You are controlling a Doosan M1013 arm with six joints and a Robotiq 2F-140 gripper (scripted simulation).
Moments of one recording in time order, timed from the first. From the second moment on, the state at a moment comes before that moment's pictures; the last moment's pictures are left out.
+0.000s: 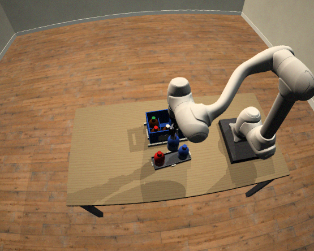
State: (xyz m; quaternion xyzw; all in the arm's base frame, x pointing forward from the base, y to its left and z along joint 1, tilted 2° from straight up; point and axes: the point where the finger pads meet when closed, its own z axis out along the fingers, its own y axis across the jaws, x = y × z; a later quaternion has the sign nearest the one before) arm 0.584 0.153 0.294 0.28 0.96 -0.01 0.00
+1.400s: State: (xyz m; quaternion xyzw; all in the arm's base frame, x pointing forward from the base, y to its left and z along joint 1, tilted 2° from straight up) arm 0.587 0.120 0.295 0.28 0.96 -0.01 0.00
